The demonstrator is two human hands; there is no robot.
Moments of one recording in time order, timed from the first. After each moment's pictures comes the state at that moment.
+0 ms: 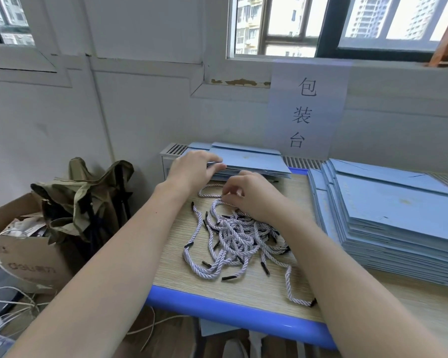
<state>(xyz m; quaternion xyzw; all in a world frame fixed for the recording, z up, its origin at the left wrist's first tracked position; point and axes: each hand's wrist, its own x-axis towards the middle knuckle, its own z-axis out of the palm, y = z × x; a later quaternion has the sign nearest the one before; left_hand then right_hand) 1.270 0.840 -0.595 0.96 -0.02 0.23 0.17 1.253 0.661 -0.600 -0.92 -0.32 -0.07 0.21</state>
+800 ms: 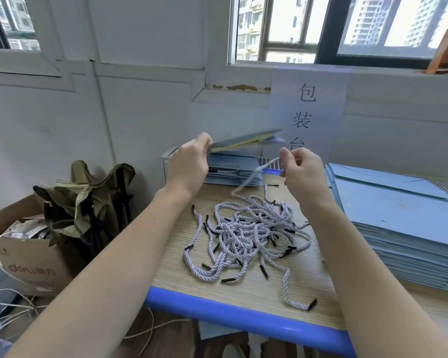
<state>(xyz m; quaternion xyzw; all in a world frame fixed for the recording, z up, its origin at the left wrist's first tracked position) 1.257 0.835 -0.588 0.88 -0.03 0.42 0.24 1.253 0.615 -0.571 -0.80 -0.08 -0.19 0.57</state>
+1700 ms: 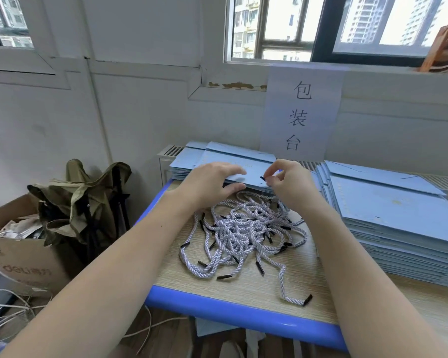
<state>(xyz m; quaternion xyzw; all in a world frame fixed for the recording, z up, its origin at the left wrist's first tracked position) 1.251 0.809 -0.600 0.96 -0.18 0.19 0.14 1.262 0.610 -0.588 -0.90 -0.11 -0.11 0.40</state>
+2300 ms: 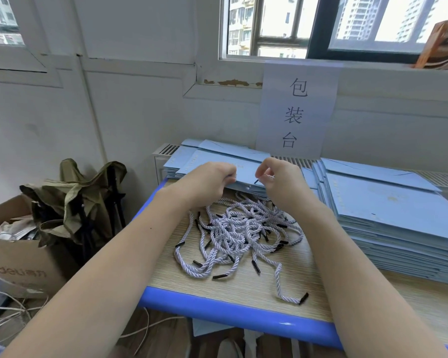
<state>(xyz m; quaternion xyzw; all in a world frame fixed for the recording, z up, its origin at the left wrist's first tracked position) 1.253 0.808 -0.598 0.96 -0.18 0.12 0.20 1.262 0.612 -0.590 -0.92 -0.15 -0.14 0.33</state>
